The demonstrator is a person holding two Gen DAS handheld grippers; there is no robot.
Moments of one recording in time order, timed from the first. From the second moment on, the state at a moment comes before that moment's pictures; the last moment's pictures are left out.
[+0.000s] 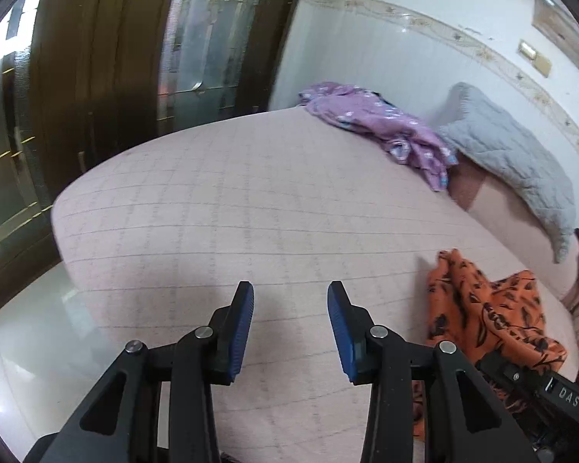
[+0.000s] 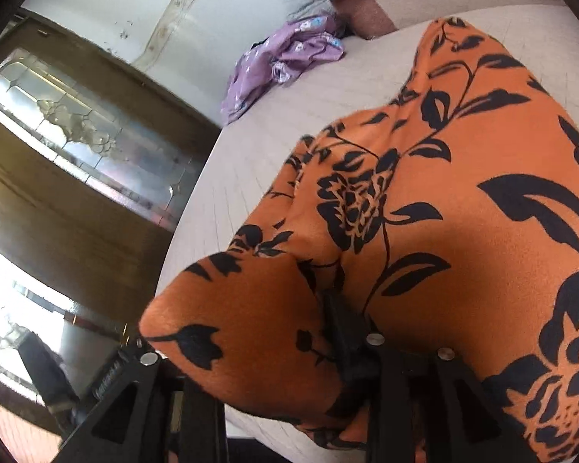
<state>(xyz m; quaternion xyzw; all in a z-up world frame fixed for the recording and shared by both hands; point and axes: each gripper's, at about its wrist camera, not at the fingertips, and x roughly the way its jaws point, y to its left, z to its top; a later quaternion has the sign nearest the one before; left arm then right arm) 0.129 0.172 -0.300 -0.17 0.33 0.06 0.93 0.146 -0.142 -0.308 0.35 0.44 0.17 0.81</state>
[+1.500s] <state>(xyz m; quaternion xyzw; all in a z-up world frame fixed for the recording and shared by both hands) 0.162 0.061 -0.337 -0.01 0.40 -0.02 0.92 0.243 -0.241 -0.289 0.32 0.48 0.12 0.81</state>
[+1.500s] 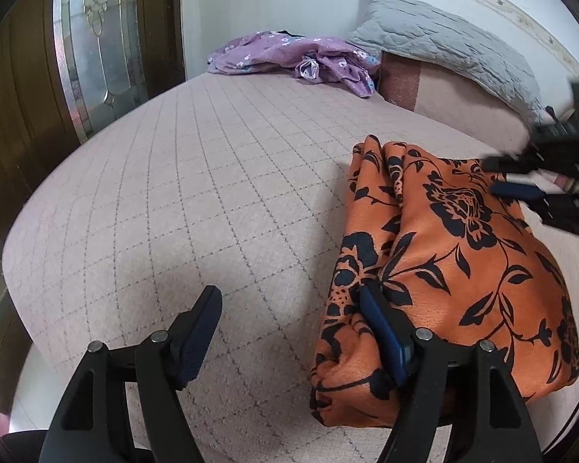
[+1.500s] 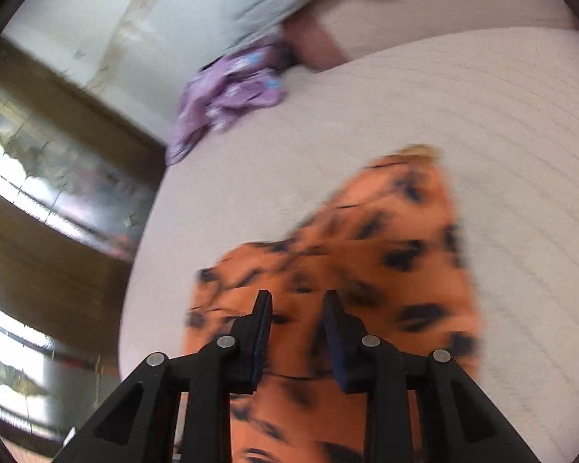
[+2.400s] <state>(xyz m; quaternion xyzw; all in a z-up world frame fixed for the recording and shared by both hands) 0.159 0.058 -0.340 0.00 0.39 0.00 0.92 0.126 -0.237 -0.273 0.24 0.49 0.12 0.83</state>
